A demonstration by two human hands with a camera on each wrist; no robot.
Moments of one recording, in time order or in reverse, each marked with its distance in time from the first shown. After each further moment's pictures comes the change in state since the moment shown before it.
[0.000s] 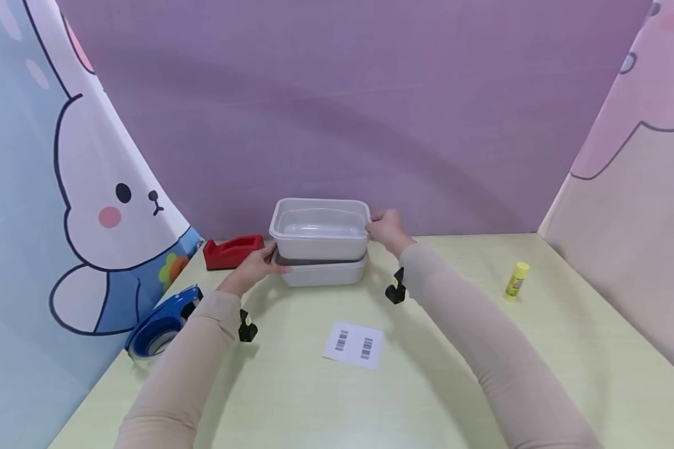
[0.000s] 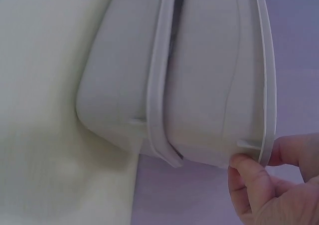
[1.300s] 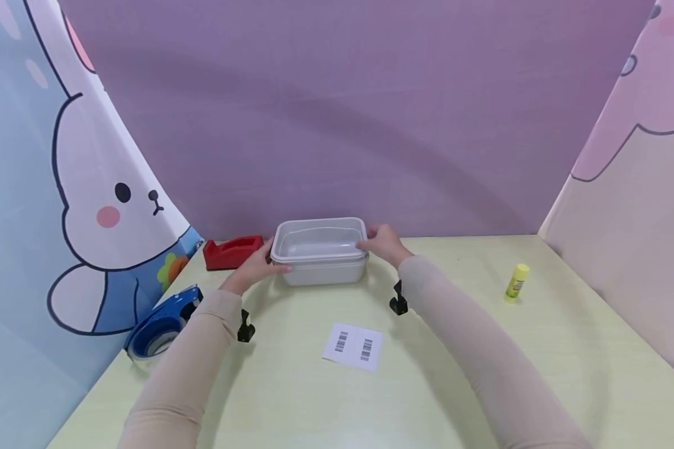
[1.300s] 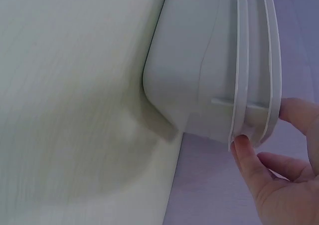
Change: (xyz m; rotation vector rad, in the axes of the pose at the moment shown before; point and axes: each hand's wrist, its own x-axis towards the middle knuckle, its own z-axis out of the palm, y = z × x) left_hand 0.013 -0.013 0.002 -0.004 0.033 0.158; right_hand 0.008 0.038 0.010 -0.202 -0.158 -0.141
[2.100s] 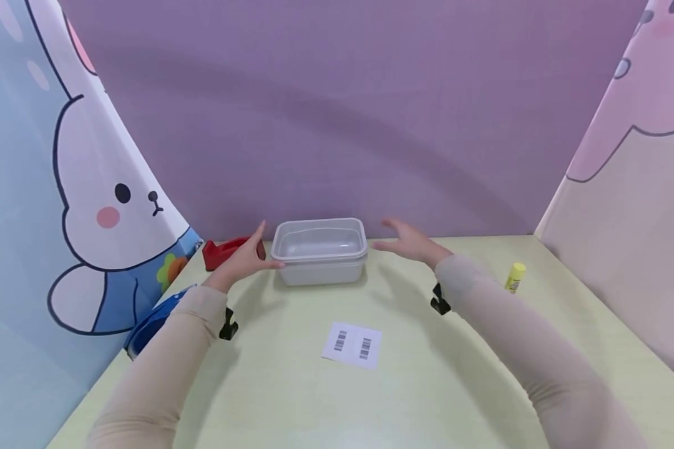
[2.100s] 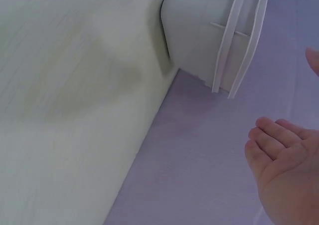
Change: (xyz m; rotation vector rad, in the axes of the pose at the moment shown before) left_hand -0.022 0.030 -0.025 0.252 0.011 -0.032; right_hand -0.036 0.006 -0.061 -0.303 -0.156 -0.206
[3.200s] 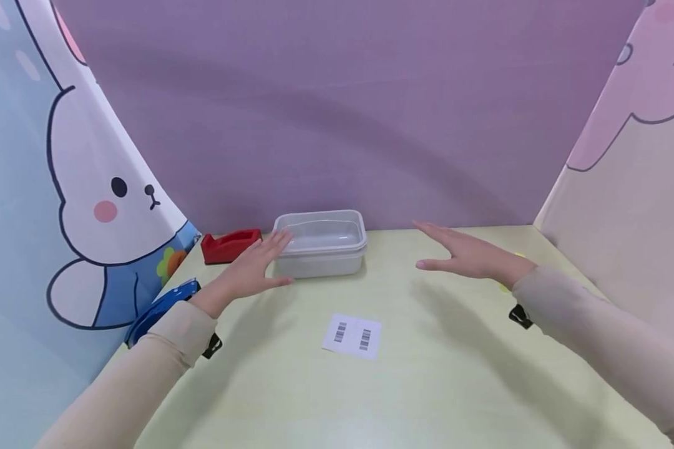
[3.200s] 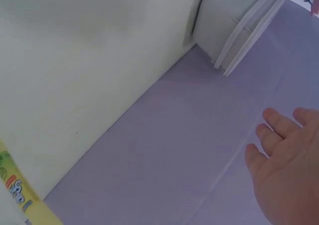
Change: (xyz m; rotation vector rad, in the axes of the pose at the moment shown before) left_hand -0.054 0.044 0.013 0.453 -0.037 0.323; right_hand -0.104 0.012 -0.051 -0.219 -0.108 -0.084
